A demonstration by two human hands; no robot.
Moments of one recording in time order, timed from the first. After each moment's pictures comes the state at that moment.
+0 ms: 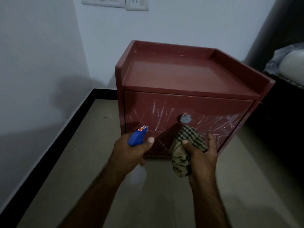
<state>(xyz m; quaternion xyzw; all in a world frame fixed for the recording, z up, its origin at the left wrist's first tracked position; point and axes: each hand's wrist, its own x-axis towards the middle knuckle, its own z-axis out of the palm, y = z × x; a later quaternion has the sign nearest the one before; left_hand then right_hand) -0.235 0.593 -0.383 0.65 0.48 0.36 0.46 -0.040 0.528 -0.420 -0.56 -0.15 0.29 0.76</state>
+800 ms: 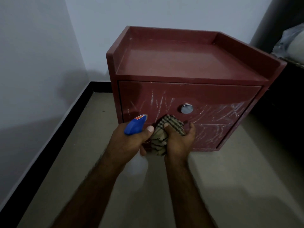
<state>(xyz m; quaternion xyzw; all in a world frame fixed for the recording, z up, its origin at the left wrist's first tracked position) -0.230 0.602 -0.377 0.65 0.47 0.34 0.49 -0.078 0.596 -0.450 -0.59 -0.09 0.28 0.75</state>
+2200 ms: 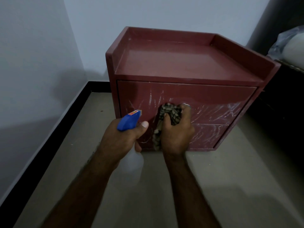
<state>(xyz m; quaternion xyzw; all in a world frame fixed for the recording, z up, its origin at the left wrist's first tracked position) -0.238 0.604 -0.365 0.64 0.49 0.35 0.47 -0.085 0.592 -0.406 -0.70 -0.33 -0.06 0.64</state>
